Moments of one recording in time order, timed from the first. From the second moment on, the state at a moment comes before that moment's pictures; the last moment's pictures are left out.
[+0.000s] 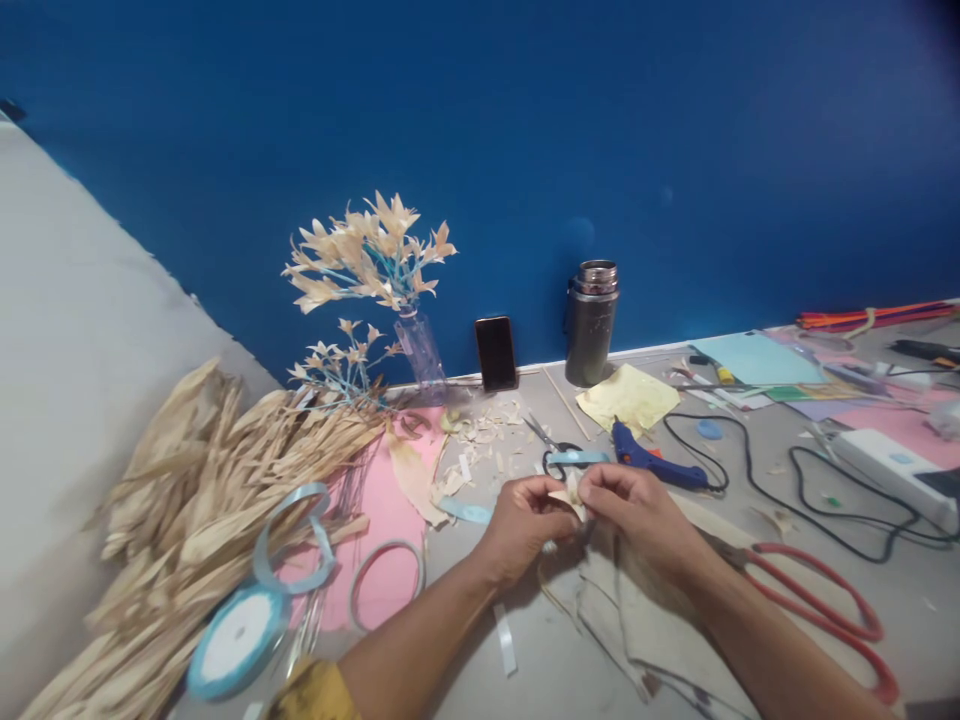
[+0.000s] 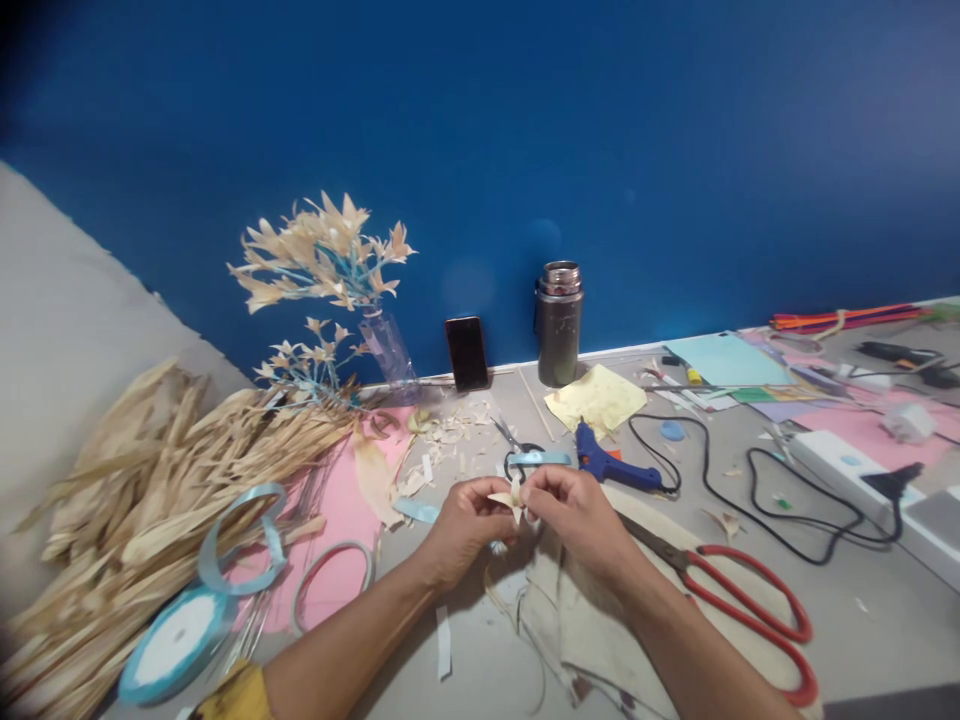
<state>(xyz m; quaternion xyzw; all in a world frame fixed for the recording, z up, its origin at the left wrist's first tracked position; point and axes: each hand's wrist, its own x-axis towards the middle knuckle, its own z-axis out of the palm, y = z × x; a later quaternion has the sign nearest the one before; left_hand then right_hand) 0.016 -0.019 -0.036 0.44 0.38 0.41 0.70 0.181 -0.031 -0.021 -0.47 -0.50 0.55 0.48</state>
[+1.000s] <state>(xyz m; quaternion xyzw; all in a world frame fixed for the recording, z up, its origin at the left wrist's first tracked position) 0.002 -0.026 -0.011 0.64 0.46 0.38 0.49 0.180 -0.029 -0.030 -0.46 -0.47 0.60 0.47</state>
